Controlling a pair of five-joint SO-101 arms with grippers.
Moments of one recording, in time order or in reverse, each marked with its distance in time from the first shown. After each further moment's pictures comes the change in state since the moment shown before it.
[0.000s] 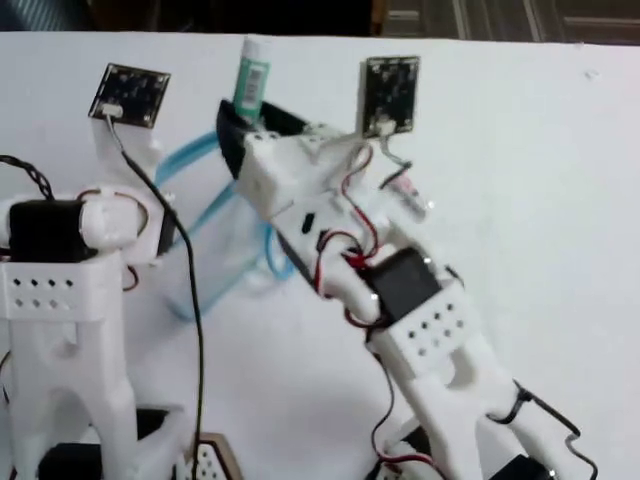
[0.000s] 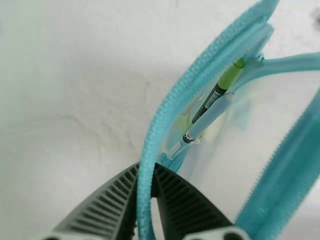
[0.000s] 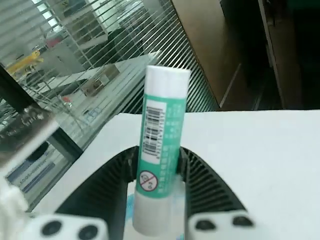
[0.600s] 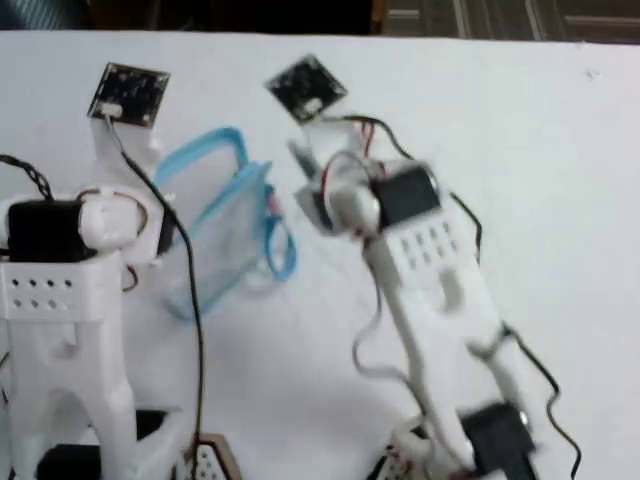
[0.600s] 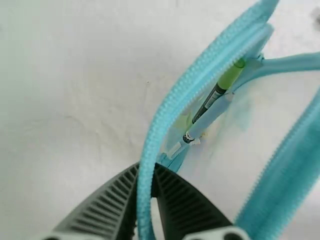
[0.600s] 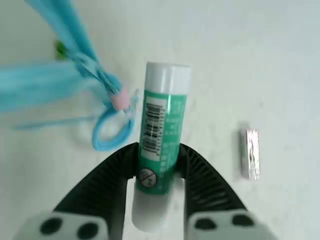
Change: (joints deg) left arm 0.0 0.0 0.0 0.0 0.0; right arm 9.9 14.7 -20.7 45.4 41.9
